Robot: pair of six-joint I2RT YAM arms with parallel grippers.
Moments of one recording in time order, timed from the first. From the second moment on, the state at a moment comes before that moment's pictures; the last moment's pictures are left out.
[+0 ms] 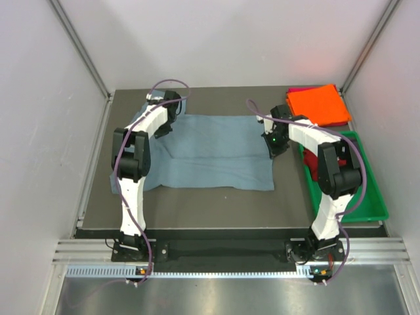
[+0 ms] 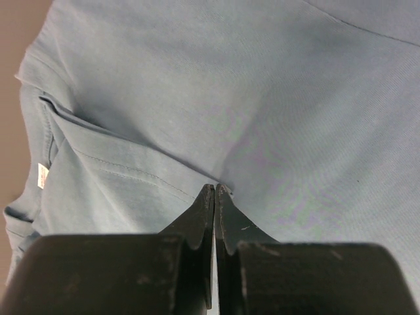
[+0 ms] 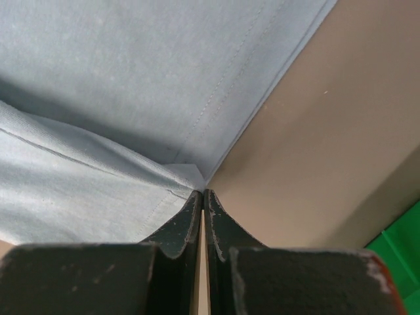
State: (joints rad) left arm -0.21 2.23 1.83 -0.84 -0.61 -0.55; right arm 0.27 1.89 1.33 -0.69 -0.11 -0.17
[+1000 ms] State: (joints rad) left arm -0.22 2.25 1.91 -0.93 -0.63 -0.51; right arm 0.28 1.77 1.35 -0.71 0.01 0.27
